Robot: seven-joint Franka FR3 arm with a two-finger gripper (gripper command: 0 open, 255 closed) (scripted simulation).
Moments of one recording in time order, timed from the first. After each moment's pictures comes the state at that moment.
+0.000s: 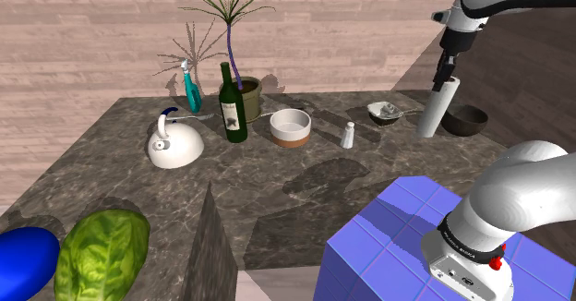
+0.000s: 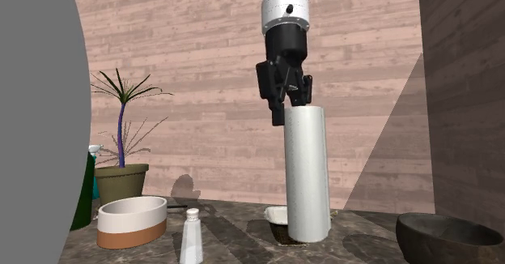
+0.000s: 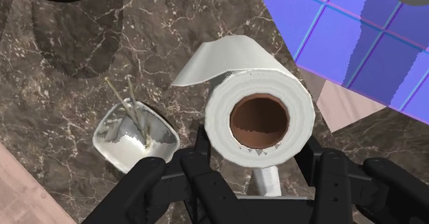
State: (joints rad) arm -0.07 -0.72 -0.46 -2.42 -0.33 1.76 -0.78
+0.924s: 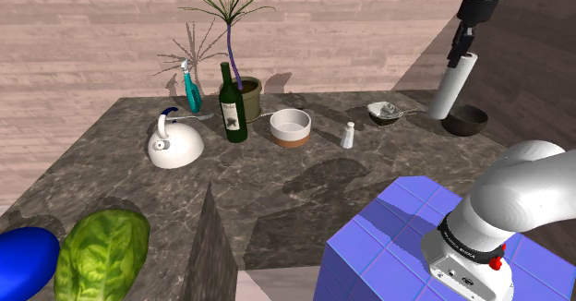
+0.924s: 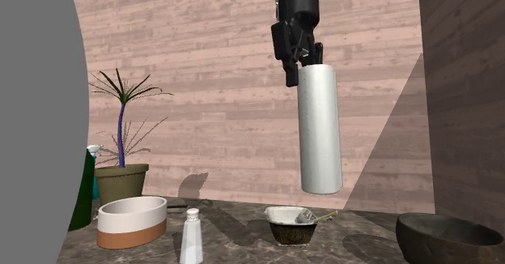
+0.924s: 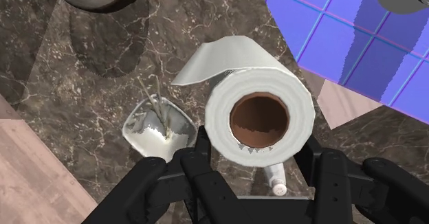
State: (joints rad) arm -0.06 -0.67 -0.47 -2.20 -0.31 1.60 -0.85
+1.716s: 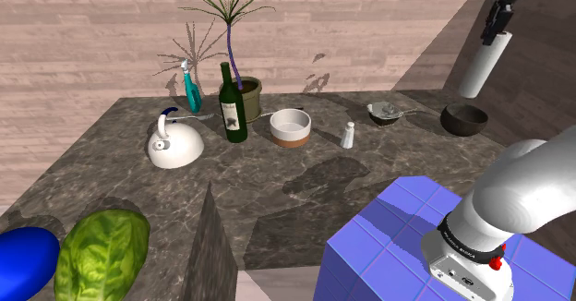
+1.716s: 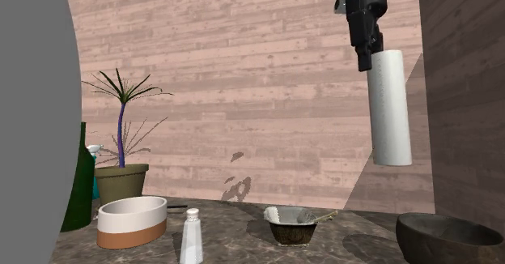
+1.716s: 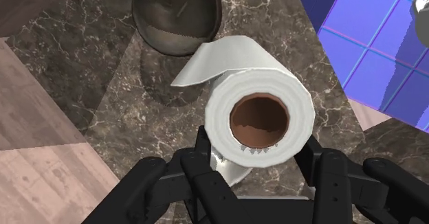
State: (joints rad) arm -0.01 -0.39 -0.79 -1.82 -0.29 1.56 -1.18
